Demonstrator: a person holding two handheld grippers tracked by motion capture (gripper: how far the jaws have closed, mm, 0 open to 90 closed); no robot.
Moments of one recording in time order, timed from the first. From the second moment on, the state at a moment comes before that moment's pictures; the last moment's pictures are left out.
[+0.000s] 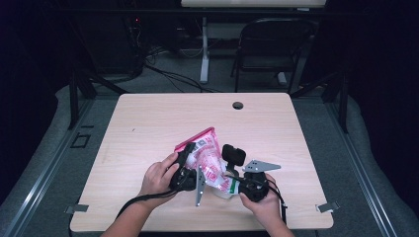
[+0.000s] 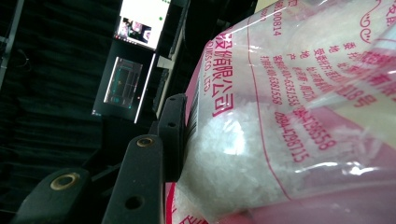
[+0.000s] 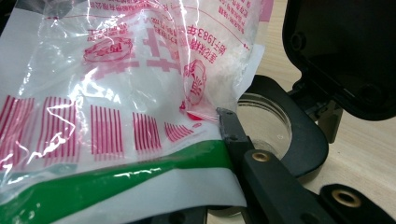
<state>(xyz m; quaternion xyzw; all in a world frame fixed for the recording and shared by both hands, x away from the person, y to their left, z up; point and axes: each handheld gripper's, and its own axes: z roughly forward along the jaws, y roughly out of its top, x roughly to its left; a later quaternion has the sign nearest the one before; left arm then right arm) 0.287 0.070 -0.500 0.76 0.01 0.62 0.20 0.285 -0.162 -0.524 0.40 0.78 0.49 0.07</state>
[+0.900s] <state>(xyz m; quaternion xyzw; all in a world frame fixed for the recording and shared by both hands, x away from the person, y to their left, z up) 0.285 0.069 -0.499 0.76 0.01 0.62 0.20 0.288 -0.160 -0.525 0.40 0.77 0.49 0.07</state>
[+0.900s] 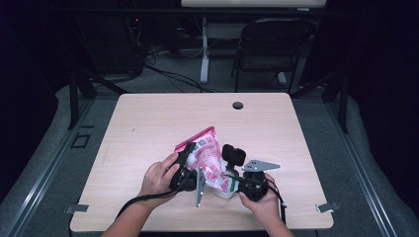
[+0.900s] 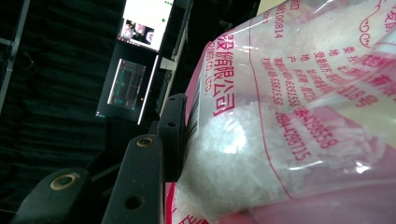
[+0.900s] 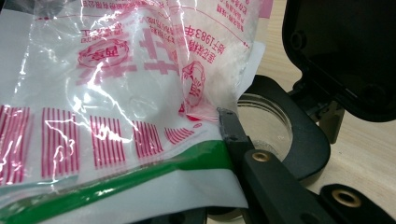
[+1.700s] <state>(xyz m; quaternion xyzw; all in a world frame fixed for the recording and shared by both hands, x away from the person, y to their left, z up) 0.284 0.069 -0.497 0.75 0.01 0.63 0.20 0.289 -0.160 -0.526 0.40 0.77 0.49 0.06</state>
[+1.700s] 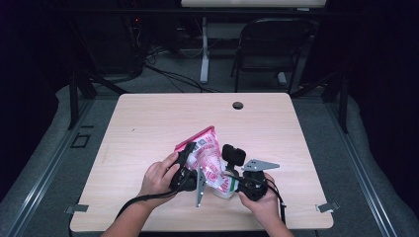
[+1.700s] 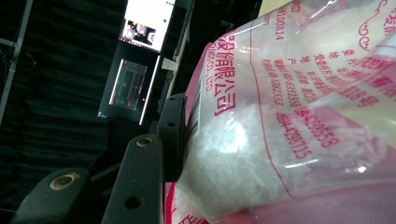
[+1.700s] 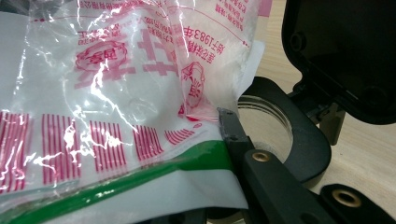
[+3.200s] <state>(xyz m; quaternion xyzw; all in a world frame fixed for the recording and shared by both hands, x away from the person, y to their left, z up) 0.283 0.067 -0.495 0.75 0.00 0.63 0.20 0.290 -0.159 -0.526 0.40 0.77 0.48 0.07</state>
